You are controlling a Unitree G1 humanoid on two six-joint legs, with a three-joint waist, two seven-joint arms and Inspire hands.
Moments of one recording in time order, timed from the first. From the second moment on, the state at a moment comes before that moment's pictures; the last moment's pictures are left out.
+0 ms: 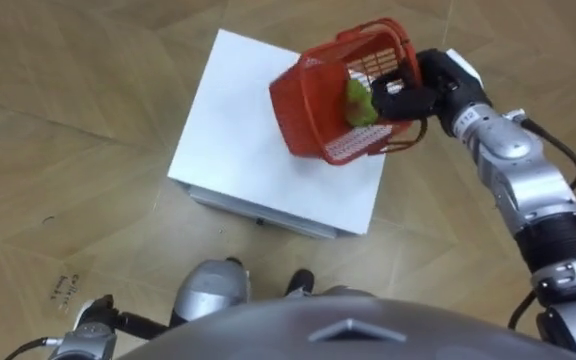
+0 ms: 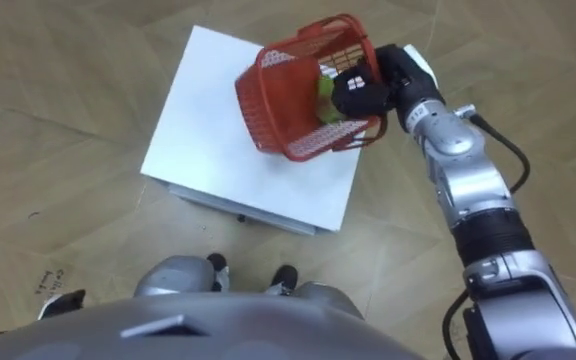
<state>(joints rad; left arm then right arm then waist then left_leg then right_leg) 0.17 0.29 0.06 1.12 0.17 0.18 0.07 -0.16 -0.41 0.22 0.43 0.16 0.17 0.15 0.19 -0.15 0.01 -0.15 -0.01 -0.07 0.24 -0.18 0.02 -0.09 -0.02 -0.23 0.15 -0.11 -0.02</state>
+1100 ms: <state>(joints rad) 0.17 0.30 -0.06 1.12 0.15 0.17 0.06 -0.16 -0.32 0.36 0.72 0.27 0.13 0.11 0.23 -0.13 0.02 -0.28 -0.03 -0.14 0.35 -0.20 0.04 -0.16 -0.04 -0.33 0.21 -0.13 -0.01</state>
